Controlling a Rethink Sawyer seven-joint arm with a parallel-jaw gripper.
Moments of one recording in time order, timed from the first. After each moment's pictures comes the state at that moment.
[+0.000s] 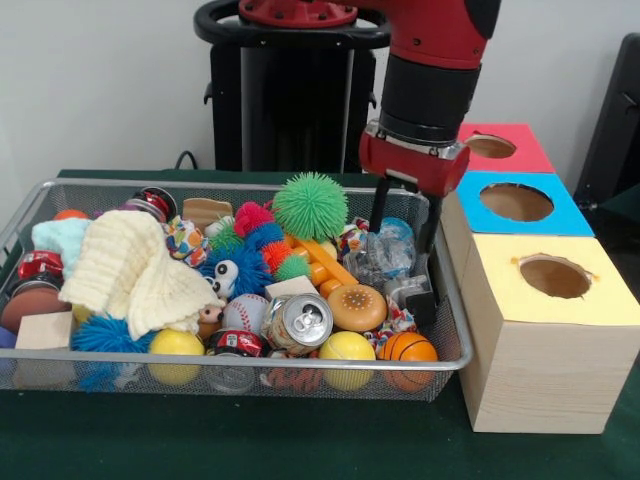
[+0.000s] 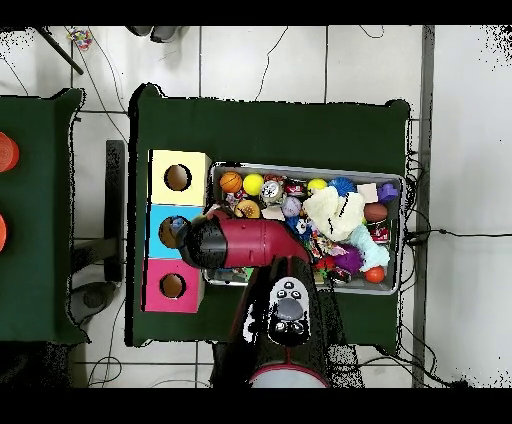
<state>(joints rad) -0.04 -0.61 -0.09 1.67 -0.10 0.37 2.34</state>
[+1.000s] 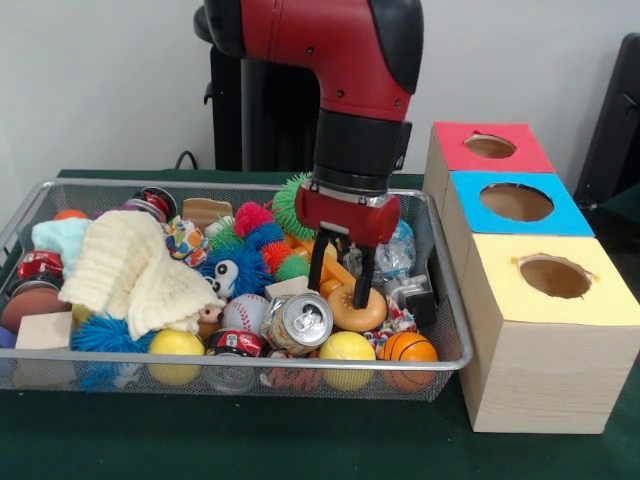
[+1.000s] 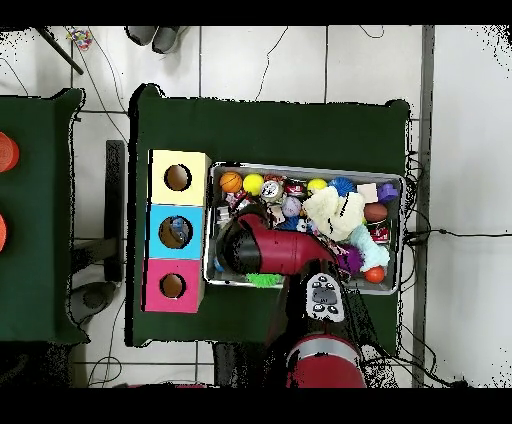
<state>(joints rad) -0.15 -0.48 -0.09 1.71 -0.13 -0.01 2.34</state>
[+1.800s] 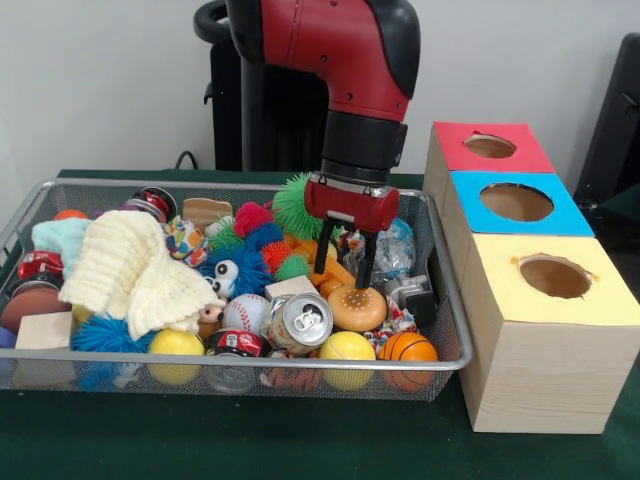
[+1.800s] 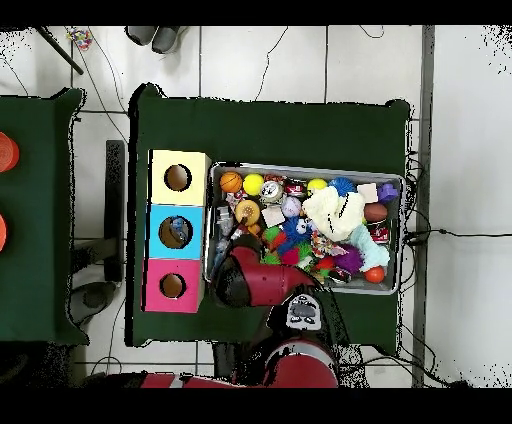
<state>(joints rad) -0.08 -0.44 -0.16 1.87 -0.13 -0.23 2.34</state>
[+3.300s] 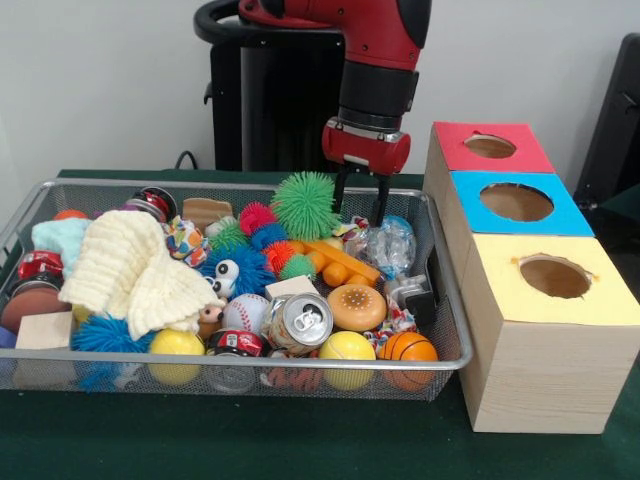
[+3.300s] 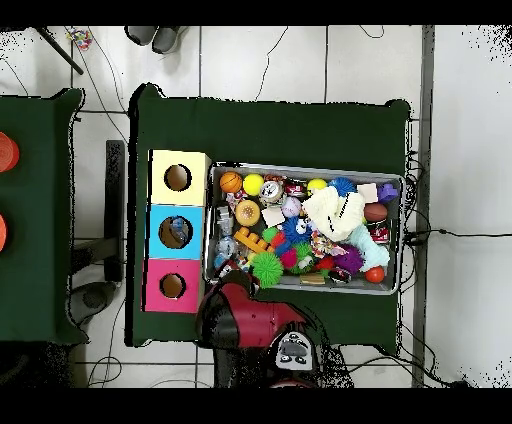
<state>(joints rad) -0.05 -0.55 -0.16 2.07 -0.13 -0.23 2.34</state>
